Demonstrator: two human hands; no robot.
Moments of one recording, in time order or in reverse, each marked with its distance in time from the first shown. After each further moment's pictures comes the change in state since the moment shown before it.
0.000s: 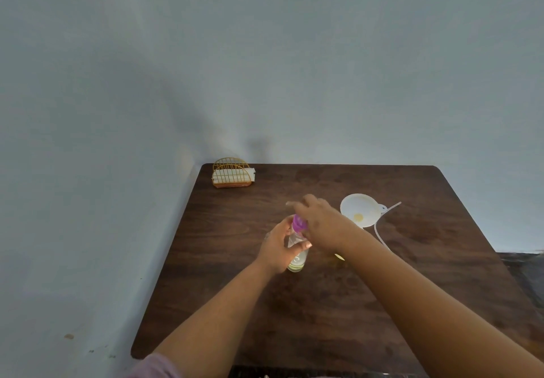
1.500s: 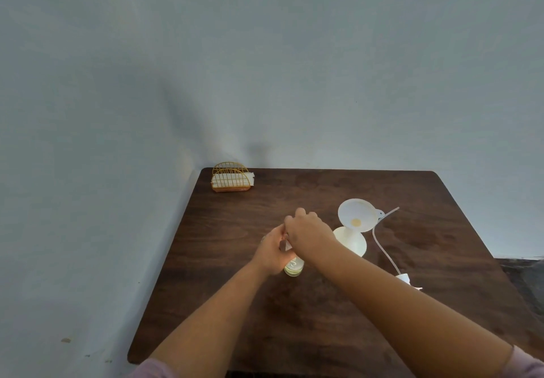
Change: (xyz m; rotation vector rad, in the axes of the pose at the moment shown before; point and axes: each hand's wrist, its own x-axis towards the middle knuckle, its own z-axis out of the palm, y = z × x) left_hand 0.003 -0.002 -0.005 0.042 -0.015 -0.028; right_hand 0.009 -0.021 0.019 -0.173 0.005 0.036
